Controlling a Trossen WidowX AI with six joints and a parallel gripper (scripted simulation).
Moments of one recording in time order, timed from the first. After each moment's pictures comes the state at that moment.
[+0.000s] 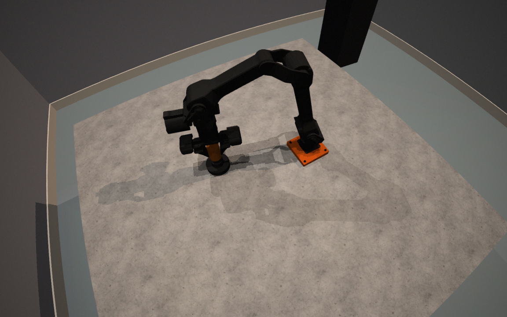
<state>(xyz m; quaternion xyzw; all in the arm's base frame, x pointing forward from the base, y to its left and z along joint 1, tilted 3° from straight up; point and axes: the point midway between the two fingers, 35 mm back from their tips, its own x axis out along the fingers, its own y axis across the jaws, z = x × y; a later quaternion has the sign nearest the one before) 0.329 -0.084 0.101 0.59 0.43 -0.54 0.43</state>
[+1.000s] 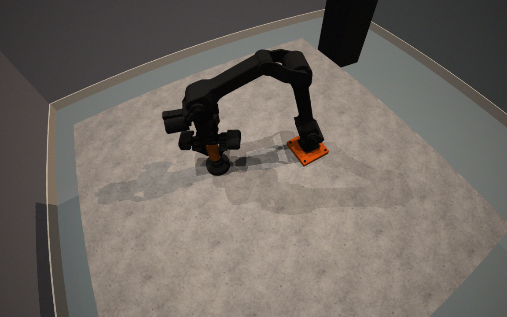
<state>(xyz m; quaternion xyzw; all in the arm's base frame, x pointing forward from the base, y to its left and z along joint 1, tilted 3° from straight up) 0.330 -0.085 0.103 0.63 0.37 -0.58 0.37</state>
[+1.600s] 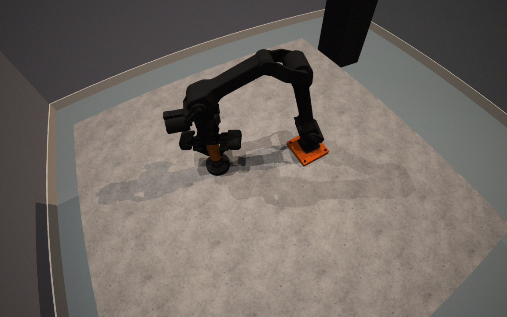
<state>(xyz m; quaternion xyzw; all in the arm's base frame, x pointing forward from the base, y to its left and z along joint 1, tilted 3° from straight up) 0.328 -0.084 0.102 0.63 0.37 -0.58 0.36</state>
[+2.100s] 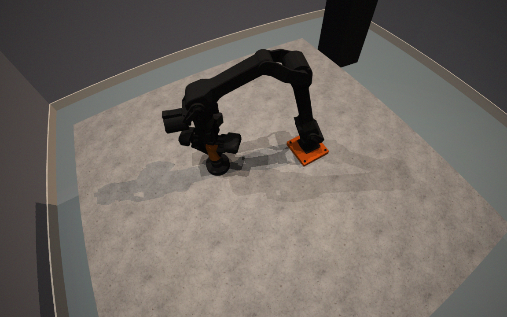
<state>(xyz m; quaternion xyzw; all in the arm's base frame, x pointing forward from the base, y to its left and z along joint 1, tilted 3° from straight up) 0.331 -0.085 0.105 0.66 0.31 -0.61 0.30</state>
